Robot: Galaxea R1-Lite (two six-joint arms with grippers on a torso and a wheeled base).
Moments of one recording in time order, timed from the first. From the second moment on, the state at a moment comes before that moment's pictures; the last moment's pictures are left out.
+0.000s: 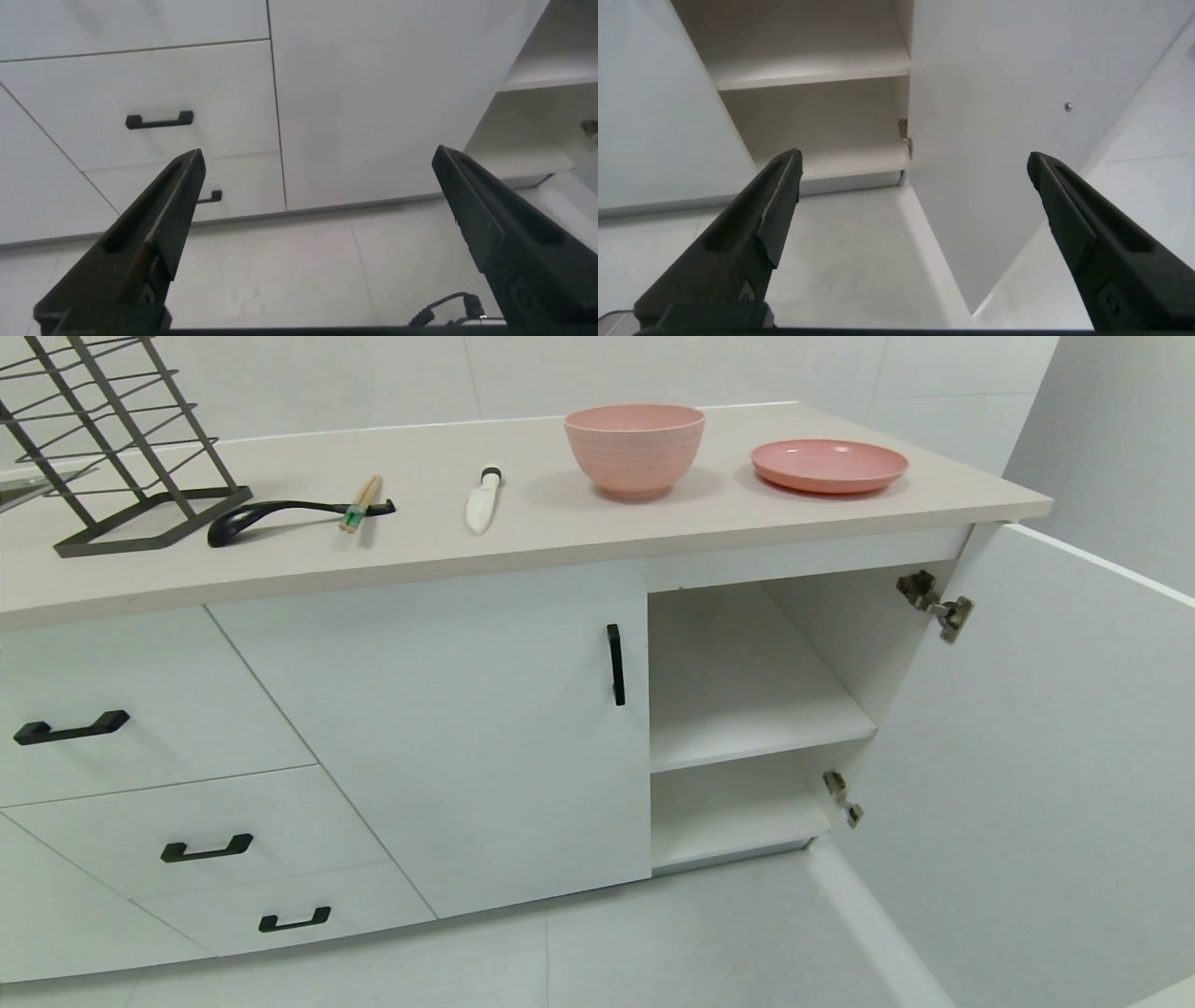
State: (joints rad) left arm 0.00 0.00 0.00 0.00 0.05 -0.01; right arm 0.00 0.00 0.00 0.00 0.02 -0.04
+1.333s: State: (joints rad) left arm 0.00 0.00 0.00 0.00 0.06 -0.04; right arm 0.00 0.00 0.00 0.00 0.02 -0.04
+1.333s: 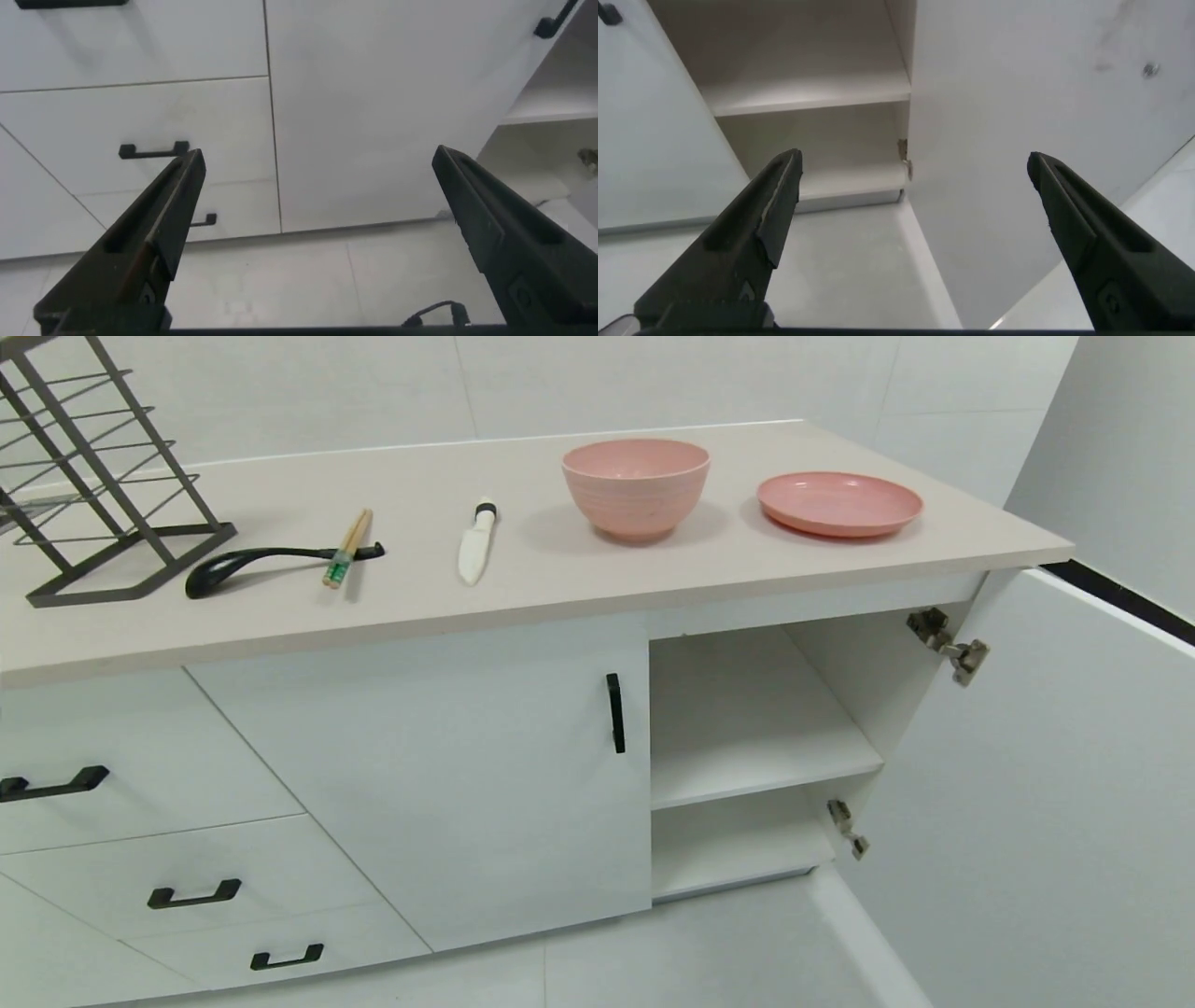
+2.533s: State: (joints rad) left arm 0.00 0.00 0.00 0.00 0.06 0.02; right arm 0.00 0.00 0.00 0.00 0.02 -0.04
